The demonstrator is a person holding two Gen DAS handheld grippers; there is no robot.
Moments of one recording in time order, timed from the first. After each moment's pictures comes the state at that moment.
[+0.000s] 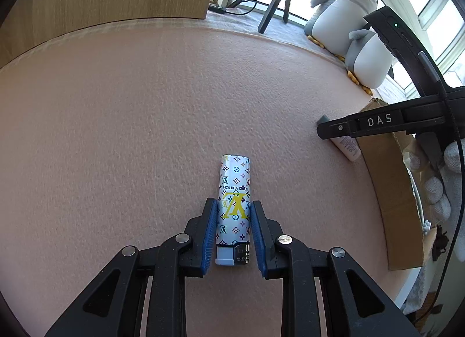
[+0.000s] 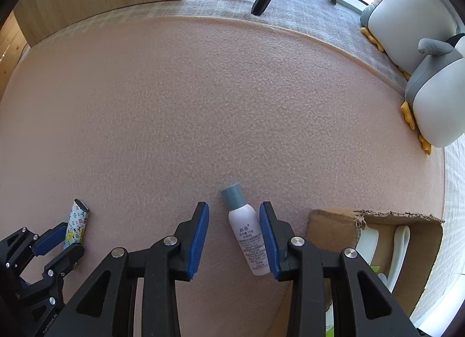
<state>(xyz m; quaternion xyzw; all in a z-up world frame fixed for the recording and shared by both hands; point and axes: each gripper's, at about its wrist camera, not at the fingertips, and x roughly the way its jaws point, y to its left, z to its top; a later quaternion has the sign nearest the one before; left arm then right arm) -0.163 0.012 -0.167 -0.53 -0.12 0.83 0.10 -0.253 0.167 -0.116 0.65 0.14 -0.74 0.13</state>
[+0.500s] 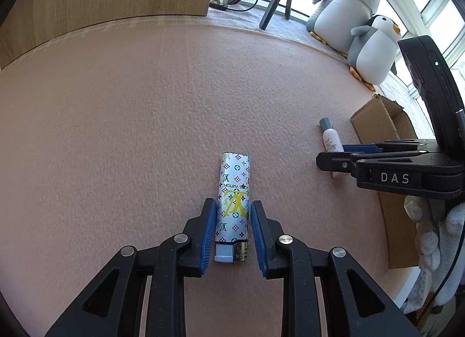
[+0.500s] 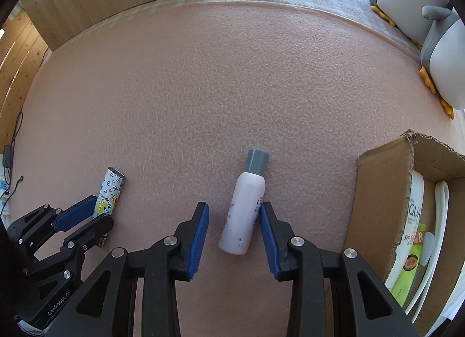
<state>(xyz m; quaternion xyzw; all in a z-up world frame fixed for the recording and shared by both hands) -0.163 0.016 -0.166 -0.54 -0.11 0.83 0.09 -0.201 0.174 -0.118 0.64 0.08 -0.75 0.17</state>
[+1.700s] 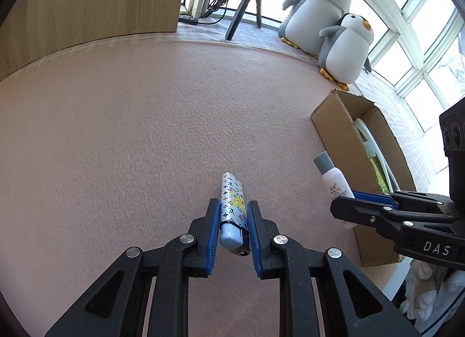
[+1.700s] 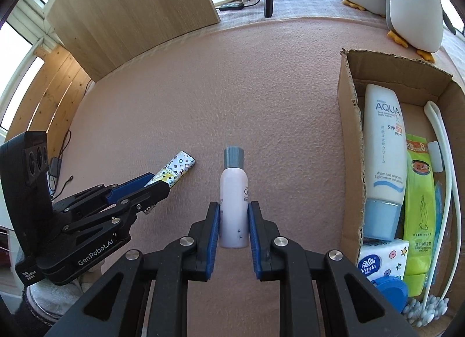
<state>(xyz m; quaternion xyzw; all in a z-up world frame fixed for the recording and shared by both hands) -0.135 0.063 -0.131 -0.51 -0.10 0.85 0.12 -0.107 0.227 -0.089 0.58 -0.05 -0.78 0.22</state>
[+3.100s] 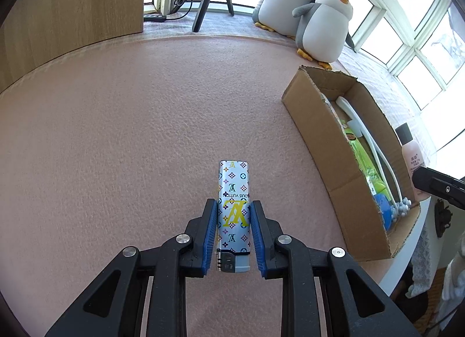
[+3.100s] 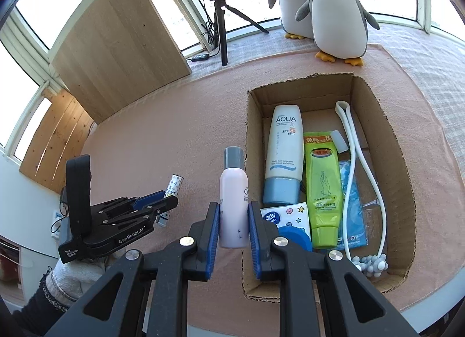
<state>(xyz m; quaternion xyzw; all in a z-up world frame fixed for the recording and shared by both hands) -0.137 0.109 -0.130 -0.52 -0.06 0.84 0.14 -0.070 0.328 -0.036 0.52 -0.11 -0.83 0.18</state>
